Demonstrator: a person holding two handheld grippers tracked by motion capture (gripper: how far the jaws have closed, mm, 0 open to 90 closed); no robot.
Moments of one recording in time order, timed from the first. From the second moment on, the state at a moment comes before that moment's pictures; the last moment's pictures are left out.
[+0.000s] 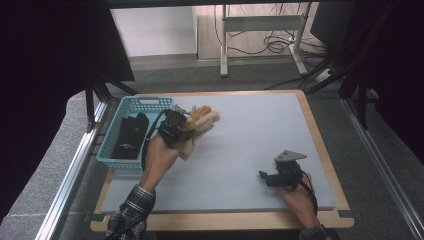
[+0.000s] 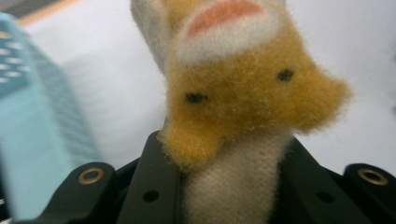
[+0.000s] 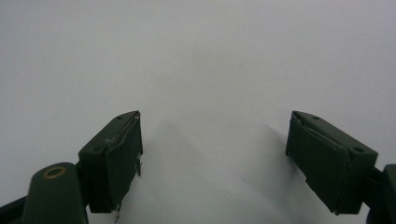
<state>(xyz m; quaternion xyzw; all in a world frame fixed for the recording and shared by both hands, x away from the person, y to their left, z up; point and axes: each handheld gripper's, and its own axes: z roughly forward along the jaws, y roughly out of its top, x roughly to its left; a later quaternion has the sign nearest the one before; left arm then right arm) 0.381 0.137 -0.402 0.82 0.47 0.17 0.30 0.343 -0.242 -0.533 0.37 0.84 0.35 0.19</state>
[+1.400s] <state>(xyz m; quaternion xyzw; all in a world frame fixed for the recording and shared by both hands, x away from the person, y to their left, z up) 0.461 0.256 -0.487 0.74 0.63 0.15 0.20 0.343 -0.243 -0.533 0.37 0.84 0.35 0.19</state>
